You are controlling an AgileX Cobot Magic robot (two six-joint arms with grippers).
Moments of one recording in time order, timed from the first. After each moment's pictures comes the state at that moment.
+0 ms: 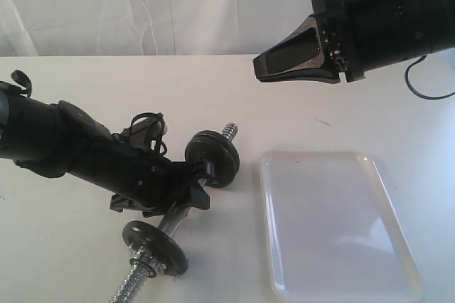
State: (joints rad) left arm -0.57 1.81 -0.90 -1.22 0.42 0.57; right arm 0.13 1.47 -1.12 1.22 1.22 -0.80
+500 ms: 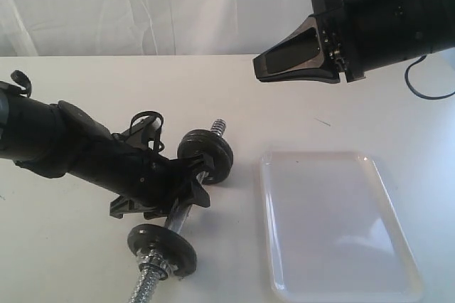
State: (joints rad) left arm -0.57 1.81 -0.90 -1.23 0.41 0.45; right arm 0.13 1.47 -1.12 1.22 1.22 -0.80
